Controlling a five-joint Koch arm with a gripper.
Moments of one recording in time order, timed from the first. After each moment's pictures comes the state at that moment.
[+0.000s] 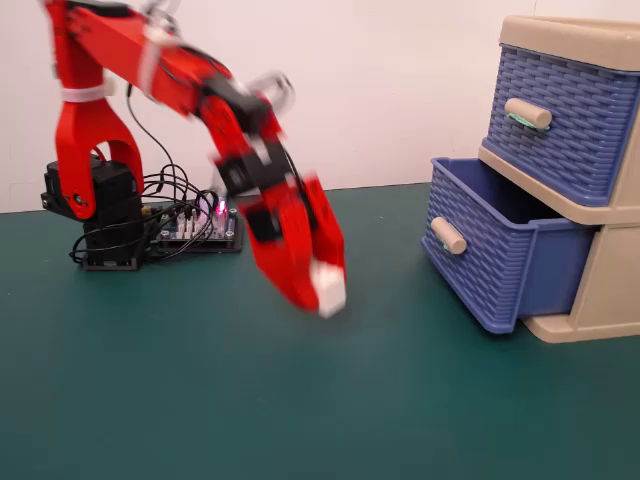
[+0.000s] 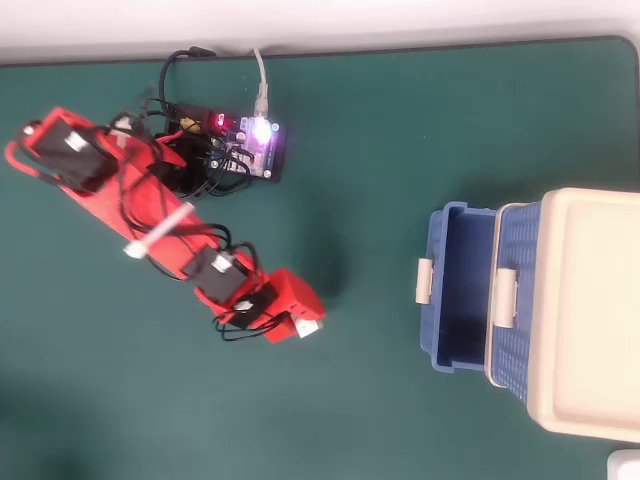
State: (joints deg) arm -59.5 96.4 103.8 44.2 105.8
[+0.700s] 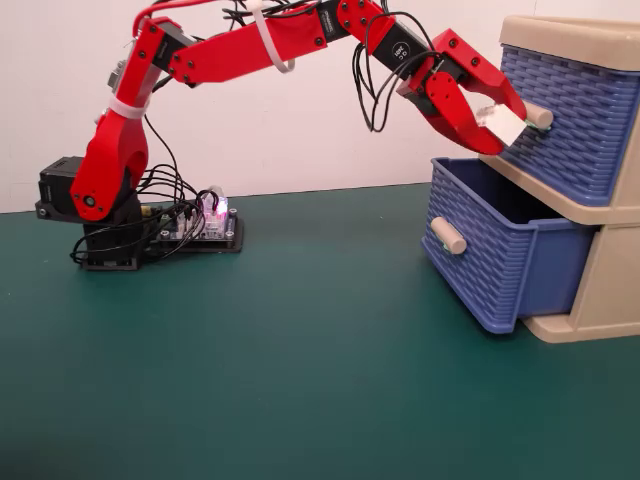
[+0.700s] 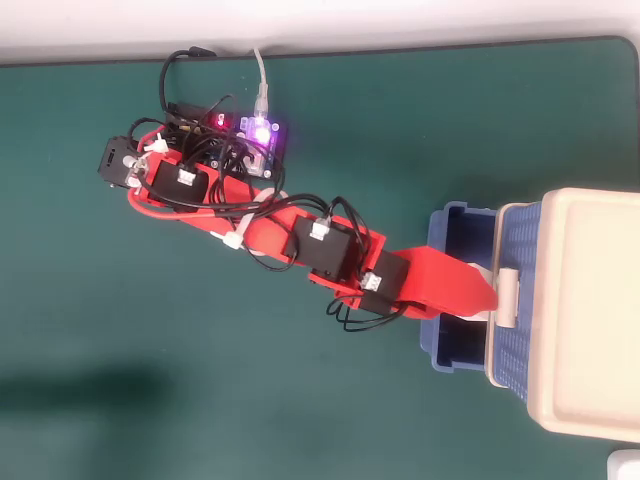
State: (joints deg) arm -81.3 64.3 35.9 58.0 157.3
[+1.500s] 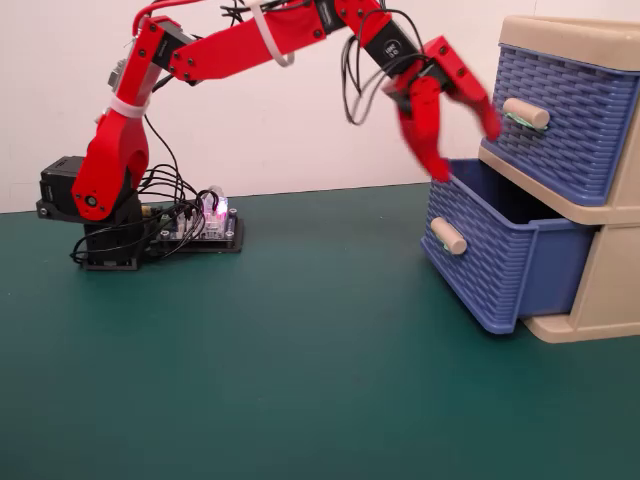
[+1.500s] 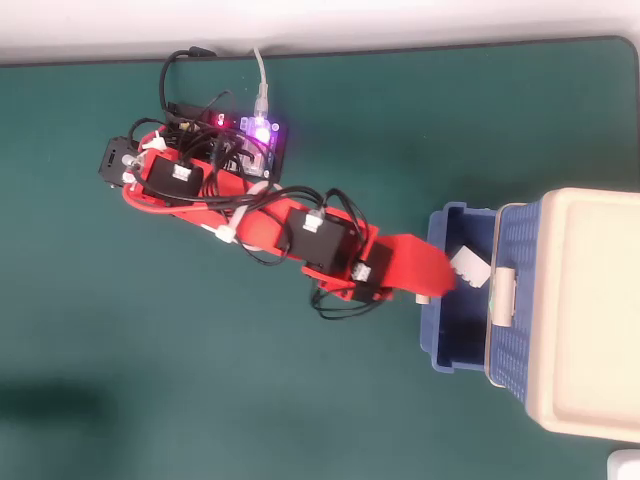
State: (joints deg) arm -81.6 67.8 35.7 81.0 155.7
